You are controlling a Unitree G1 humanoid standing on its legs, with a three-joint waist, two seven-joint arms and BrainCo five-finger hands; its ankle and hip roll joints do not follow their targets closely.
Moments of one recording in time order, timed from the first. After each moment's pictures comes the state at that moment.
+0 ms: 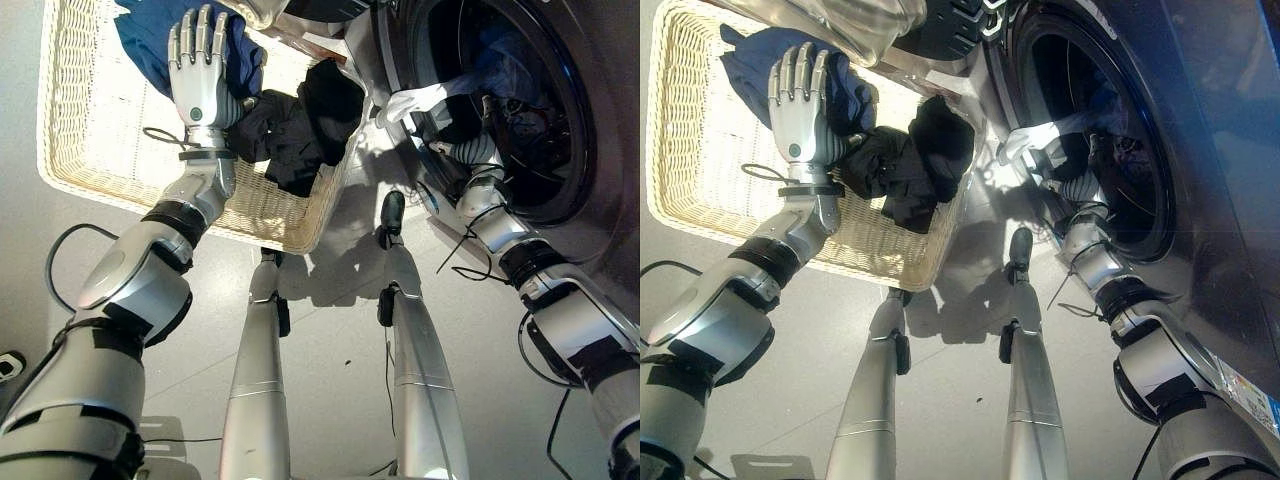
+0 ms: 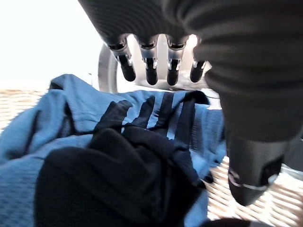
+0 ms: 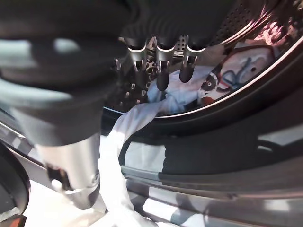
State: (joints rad) left arm -1.32 0.59 -0.79 1.10 0.29 -0.02 1.08; right arm -1.08 -0.56 0.55 0.89 0.05 -0.08 -0.72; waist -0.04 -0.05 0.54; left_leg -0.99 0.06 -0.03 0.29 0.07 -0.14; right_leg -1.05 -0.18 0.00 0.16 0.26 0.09
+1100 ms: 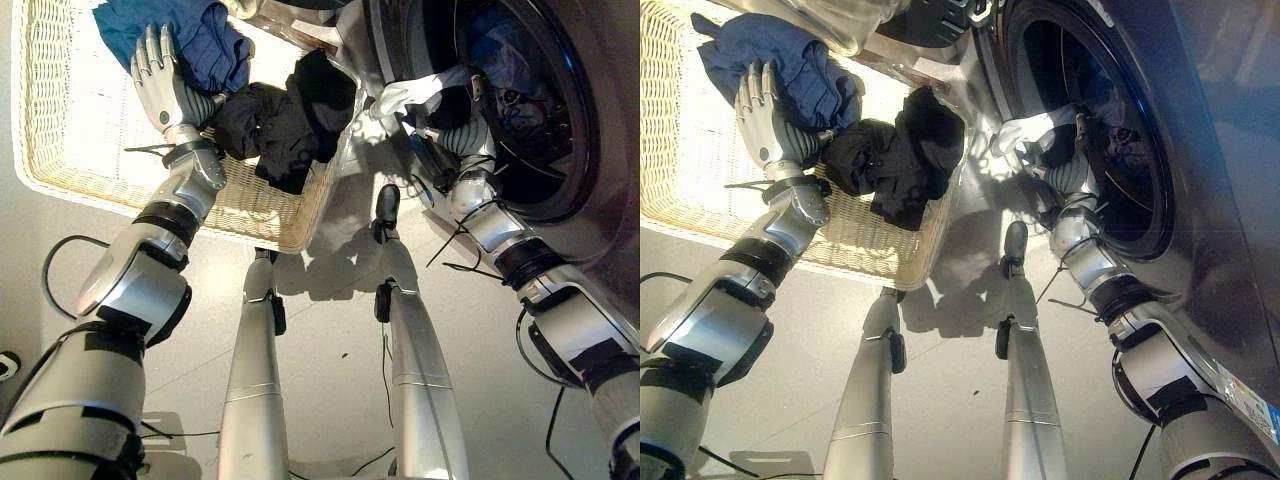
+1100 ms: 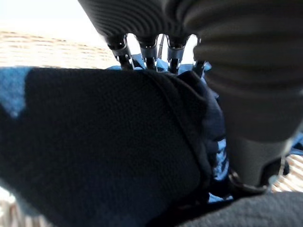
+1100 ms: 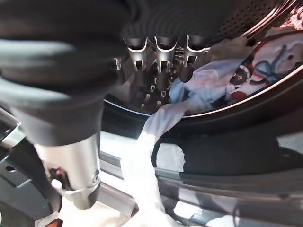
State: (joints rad) left arm -1.31 0.60 -0.66 1.12 0.10 -0.01 0.92; right arm -1.05 -0.57 0.54 0.72 0.03 -0.08 -0.75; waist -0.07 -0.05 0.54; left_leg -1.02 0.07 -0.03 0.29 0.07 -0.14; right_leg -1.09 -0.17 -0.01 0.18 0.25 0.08
